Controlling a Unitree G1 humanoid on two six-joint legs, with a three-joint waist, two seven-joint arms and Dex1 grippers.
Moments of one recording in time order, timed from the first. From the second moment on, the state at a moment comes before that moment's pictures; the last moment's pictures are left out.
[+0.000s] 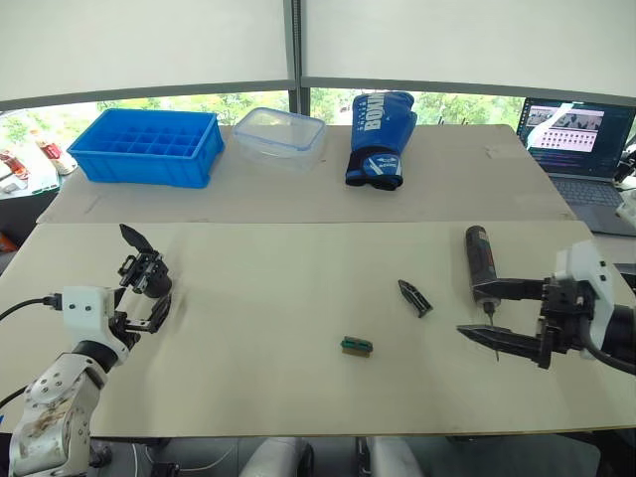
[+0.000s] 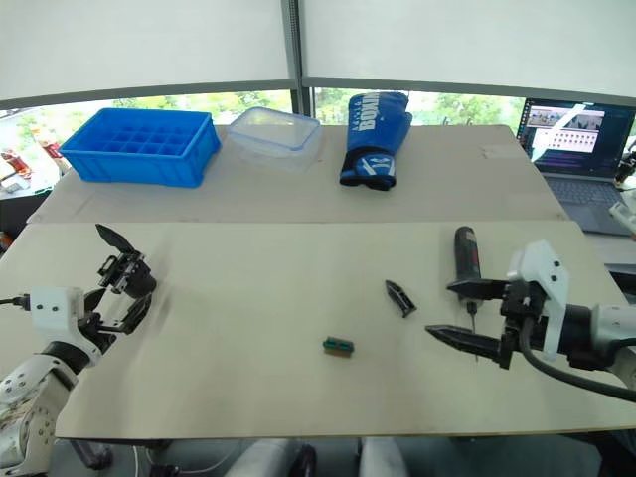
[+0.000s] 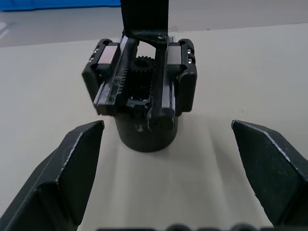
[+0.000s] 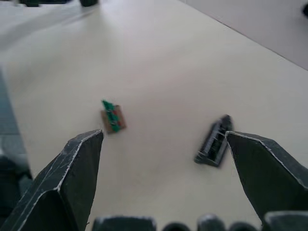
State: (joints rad) left arm 0.11 0.52 0.45 -0.17 -0.40 0.37 -0.42; right arm 0.07 -1.02 -0.45 -0.51 0.77 0.70 1.06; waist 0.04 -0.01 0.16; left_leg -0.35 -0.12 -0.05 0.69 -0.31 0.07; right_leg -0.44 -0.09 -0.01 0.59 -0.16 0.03
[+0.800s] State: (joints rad) left arm -0.08 0.51 0.39 0.08 -0.31 0.29 -0.39; right arm -0.12 -0.93 -0.26 -0.56 0.81 0.70 0.95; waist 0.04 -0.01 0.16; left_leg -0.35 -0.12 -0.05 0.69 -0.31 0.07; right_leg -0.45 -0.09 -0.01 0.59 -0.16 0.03
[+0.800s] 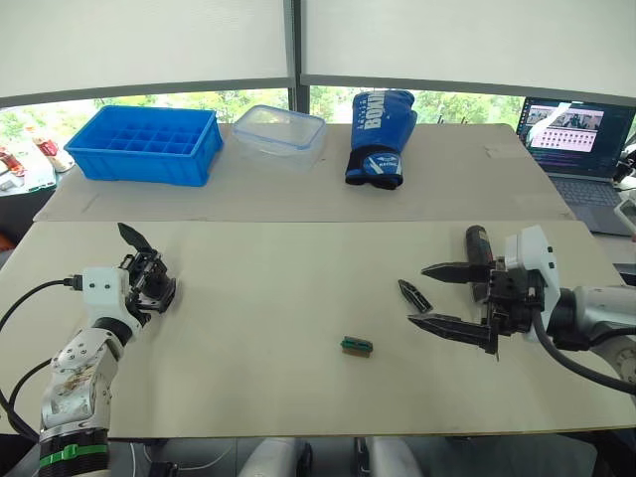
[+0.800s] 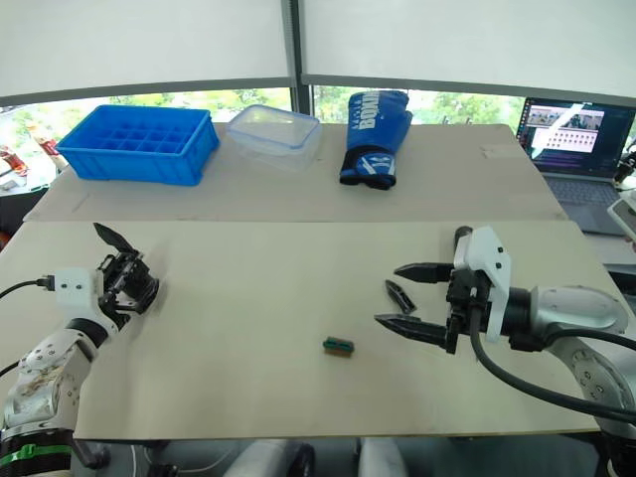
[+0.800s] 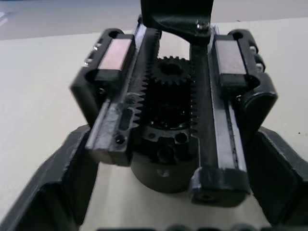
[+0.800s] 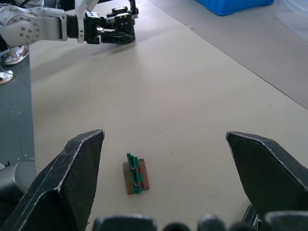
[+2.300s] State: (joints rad) left arm -0.13 0.52 -0.03 -0.14 -0.34 0.42 -0.71; right arm -0.08 -0.86 -0.17 -0.66 0.77 0.72 0.80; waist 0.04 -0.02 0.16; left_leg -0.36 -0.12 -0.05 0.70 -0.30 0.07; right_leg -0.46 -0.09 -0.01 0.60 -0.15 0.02
